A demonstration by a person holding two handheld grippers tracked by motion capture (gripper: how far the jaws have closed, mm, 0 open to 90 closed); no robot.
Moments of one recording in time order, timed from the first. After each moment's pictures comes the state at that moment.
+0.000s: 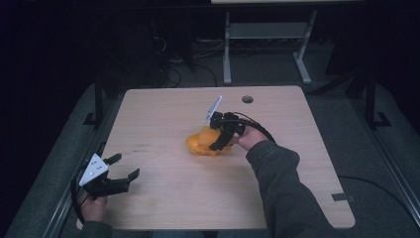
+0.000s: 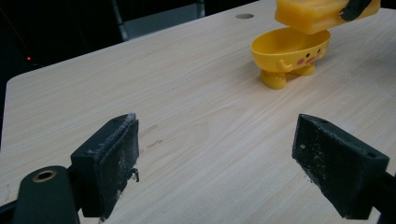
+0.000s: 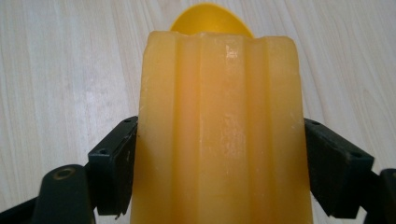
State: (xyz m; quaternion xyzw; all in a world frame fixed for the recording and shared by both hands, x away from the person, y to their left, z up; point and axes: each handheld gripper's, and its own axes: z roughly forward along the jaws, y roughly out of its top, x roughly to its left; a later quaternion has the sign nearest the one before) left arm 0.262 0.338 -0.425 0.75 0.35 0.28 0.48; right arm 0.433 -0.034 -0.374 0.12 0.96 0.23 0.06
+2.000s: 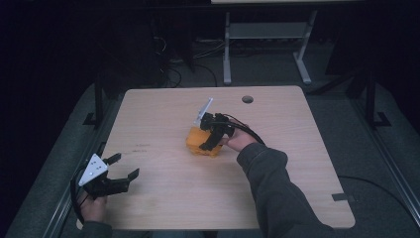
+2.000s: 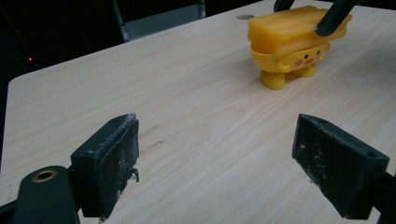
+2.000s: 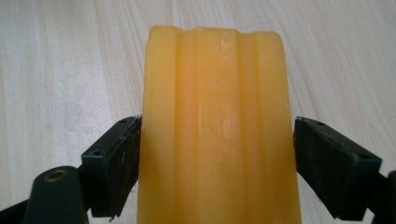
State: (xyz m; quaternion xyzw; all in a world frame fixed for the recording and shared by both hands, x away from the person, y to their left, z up) left arm 0.261 0.339 -0.425 0.75 0.35 0.28 0.48; right arm 0.437 -0.010 -0.386 0.12 0.96 0.25 0.07
